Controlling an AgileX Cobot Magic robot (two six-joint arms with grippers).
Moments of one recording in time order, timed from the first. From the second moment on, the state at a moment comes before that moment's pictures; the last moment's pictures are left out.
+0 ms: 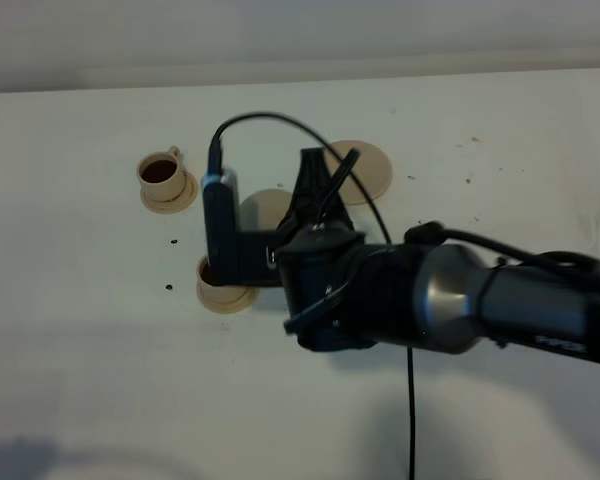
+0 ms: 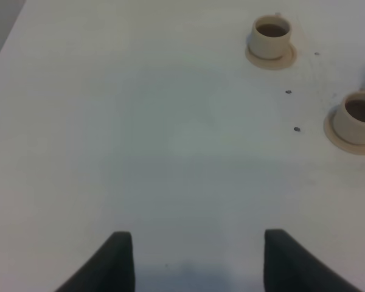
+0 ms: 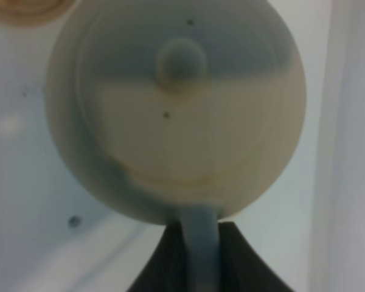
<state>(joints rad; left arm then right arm) -0.01 -0.01 -0.50 0.01 1.05 -0.08 1.01 1.93 -1.28 -1.03 0.76 0.09</state>
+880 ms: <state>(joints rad) -0.01 -0.01 -0.50 0.01 1.05 -0.08 0.89 1.94 -1.30 -0.30 0.66 -0.04</state>
